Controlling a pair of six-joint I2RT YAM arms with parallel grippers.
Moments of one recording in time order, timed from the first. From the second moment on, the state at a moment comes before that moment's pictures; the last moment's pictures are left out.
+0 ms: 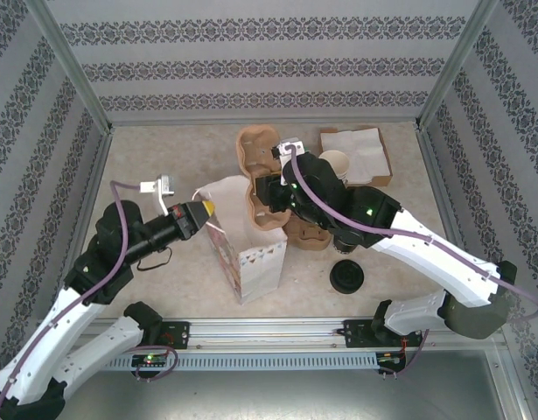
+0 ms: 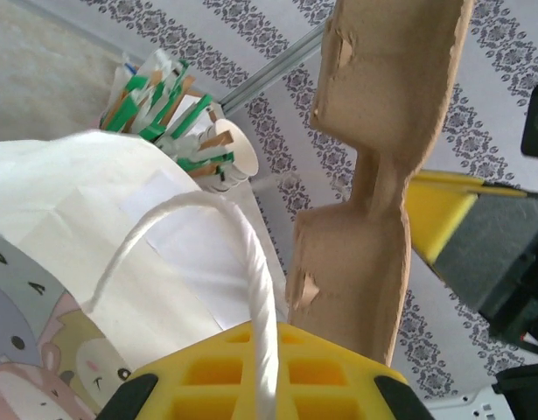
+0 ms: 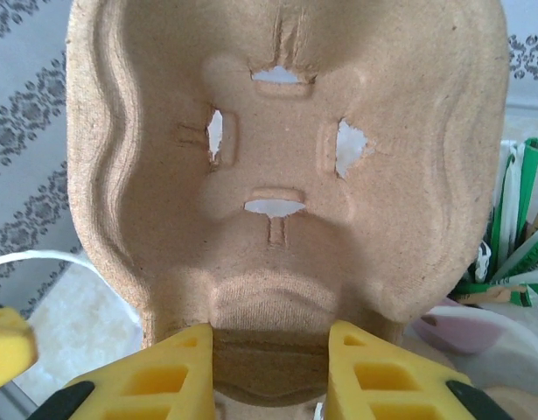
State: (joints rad) left arm -0.54 0.63 0.87 -0.44 0.28 -0.88; right arm 1.04 1.33 1.58 -0.78 0.33 0.52
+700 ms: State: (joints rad) left arm -0.54 0.49 0.76 -0.44 0.30 -0.95; right arm 1.21 1.53 1.88 -0.92 0.44 0.52
